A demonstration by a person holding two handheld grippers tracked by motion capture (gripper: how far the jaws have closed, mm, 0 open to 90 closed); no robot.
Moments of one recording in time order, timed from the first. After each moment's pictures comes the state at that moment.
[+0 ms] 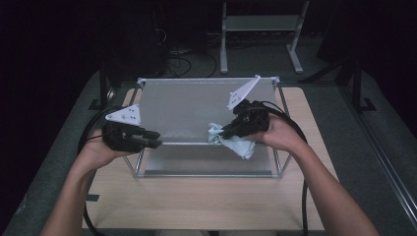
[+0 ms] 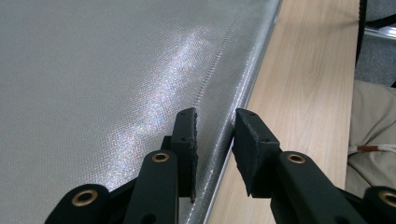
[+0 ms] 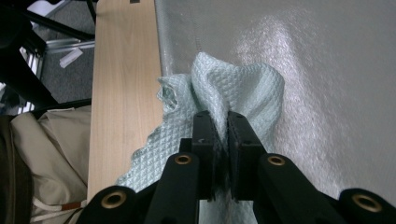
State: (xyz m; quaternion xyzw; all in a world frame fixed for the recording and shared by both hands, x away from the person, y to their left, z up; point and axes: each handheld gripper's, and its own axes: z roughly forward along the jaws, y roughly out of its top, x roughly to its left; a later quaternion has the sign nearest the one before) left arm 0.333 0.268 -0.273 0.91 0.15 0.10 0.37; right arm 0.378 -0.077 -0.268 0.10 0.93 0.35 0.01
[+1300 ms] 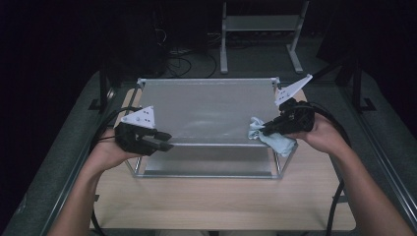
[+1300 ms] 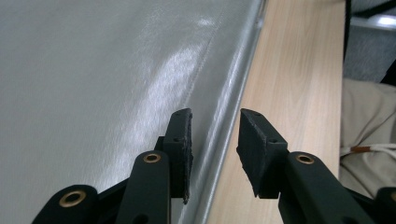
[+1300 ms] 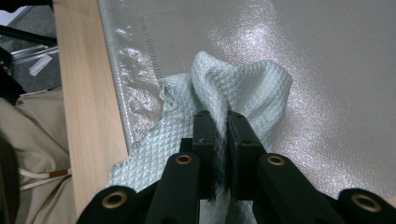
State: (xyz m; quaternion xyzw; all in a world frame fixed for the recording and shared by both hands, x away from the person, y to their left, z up) left arm 0.332 0.233 -0.270 0.93 0.11 0.10 0.35; right arm 0.373 -0.180 -0.273 0.19 0.92 0.34 0.03
